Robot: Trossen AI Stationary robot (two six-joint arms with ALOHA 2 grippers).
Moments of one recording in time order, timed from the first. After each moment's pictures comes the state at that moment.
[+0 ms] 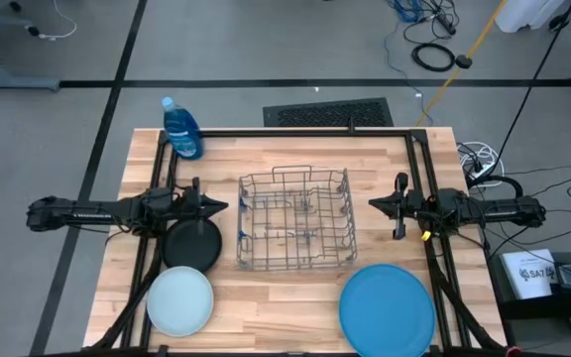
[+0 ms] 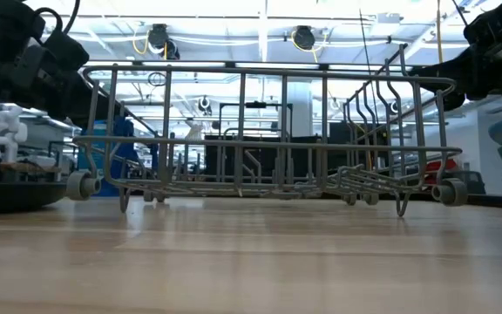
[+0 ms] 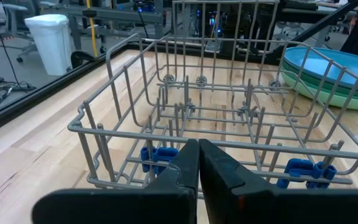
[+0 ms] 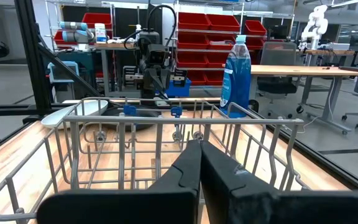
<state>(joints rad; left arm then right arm) 0.09 0.32 0.00 0.12 -0.06 -0.07 0.06 0.01 0.02 0.05 0.21 -0.02</state>
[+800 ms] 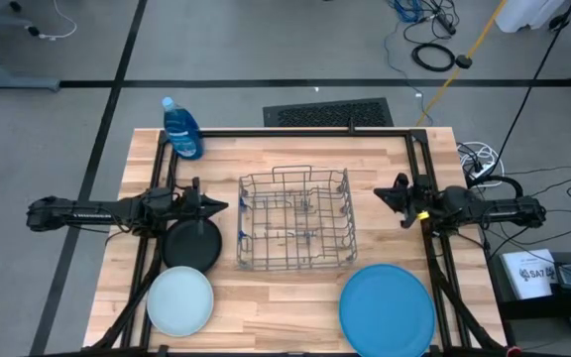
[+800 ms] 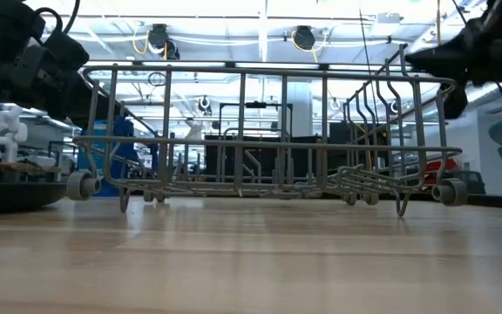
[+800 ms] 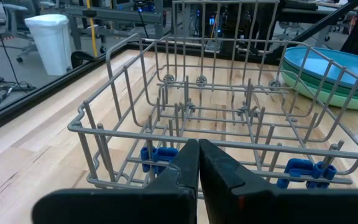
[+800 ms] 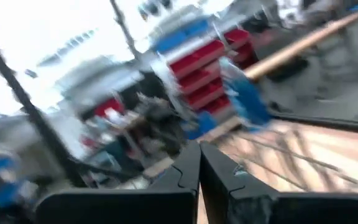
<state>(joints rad) 0.09 0.32 0.00 0.12 -0.06 -0.07 0.06 0.01 0.02 0.25 0.27 0.51</state>
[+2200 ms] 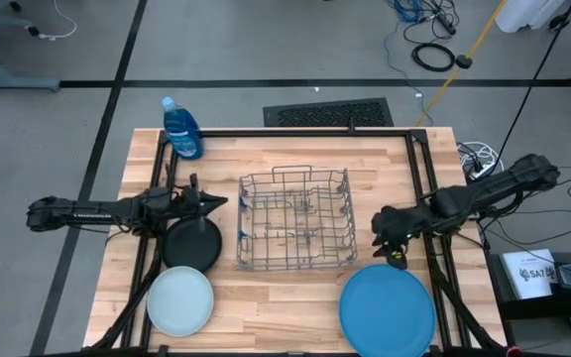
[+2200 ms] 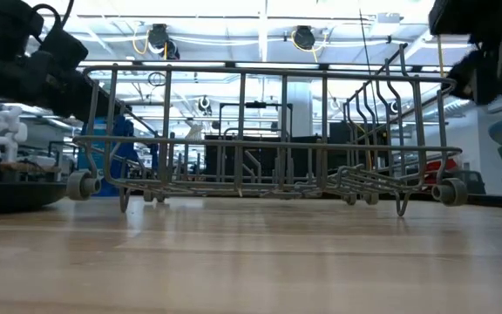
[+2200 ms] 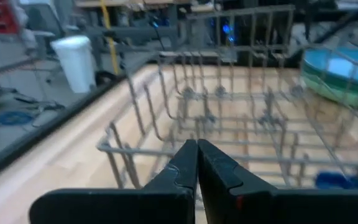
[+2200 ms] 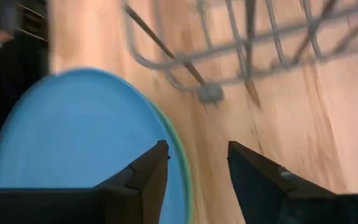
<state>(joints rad) 0.09 0.32 0.00 0.17 -0.14 0.03 0.33 0.94 0.69 -0.71 -0.10 0.61</state>
